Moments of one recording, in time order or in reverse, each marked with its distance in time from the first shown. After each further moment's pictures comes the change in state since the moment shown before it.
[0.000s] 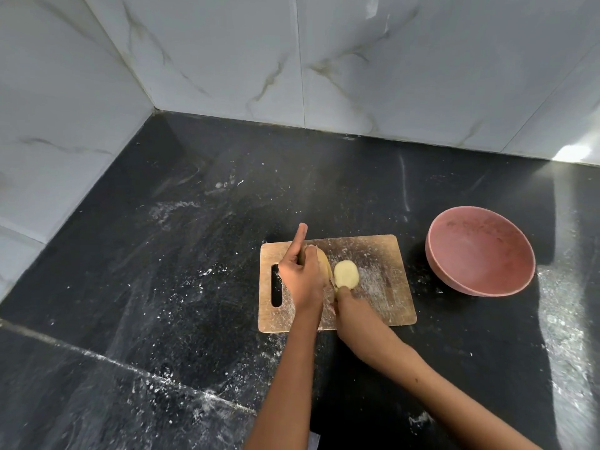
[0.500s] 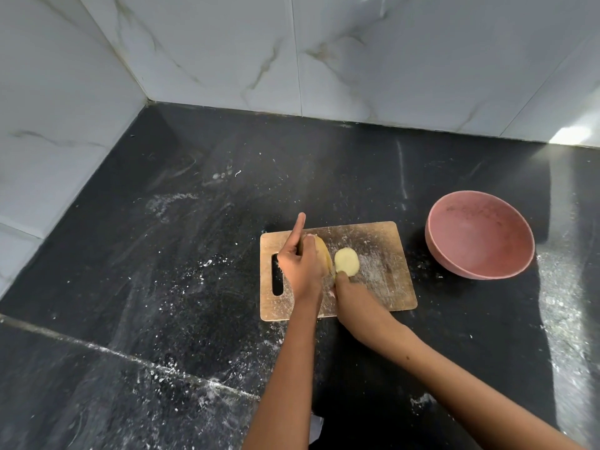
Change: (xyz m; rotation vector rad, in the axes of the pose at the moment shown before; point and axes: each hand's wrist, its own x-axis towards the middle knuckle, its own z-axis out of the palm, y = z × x) left_hand -0.001 0.000 -0.003 -0.073 -0.054 -0.032; right_hand 0.007 0.003 0.006 -0.105 0.025 -0.013
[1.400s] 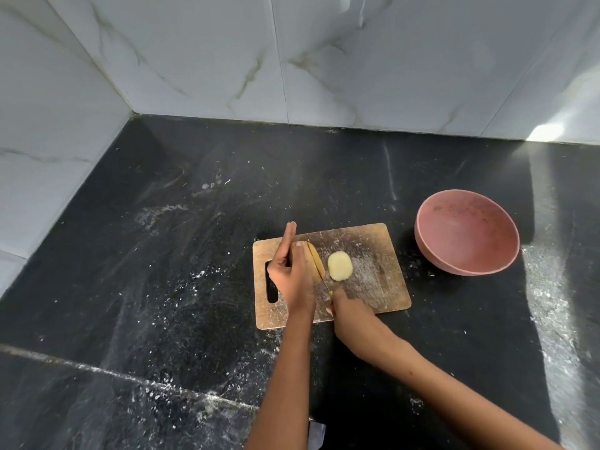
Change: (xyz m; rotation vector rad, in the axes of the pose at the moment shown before) left_hand -0.004 0.002 -0.005 -0.010 0.028 0.087; right_hand -0.012 -0.003 0.003 0.045 -0.079 0.087
